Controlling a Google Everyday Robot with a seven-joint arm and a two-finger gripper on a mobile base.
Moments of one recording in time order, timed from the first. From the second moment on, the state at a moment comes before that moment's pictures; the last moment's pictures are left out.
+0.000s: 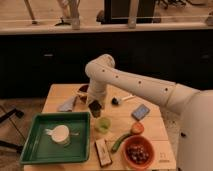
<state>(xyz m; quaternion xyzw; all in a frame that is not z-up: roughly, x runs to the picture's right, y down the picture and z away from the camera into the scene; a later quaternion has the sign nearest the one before) -0.051 0.086 0.748 -0.21 -0.30 -0.60 0.71</state>
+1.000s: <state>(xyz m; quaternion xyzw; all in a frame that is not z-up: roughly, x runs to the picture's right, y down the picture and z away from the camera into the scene) -0.030 0.106 0.735 -0.20 -0.30 -0.57 0.74</state>
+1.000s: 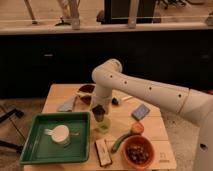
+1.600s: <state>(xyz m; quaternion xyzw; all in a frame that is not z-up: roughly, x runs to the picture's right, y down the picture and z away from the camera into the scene) -0.019 0.120 0.741 -0.21 -0.30 -0.55 0.75</state>
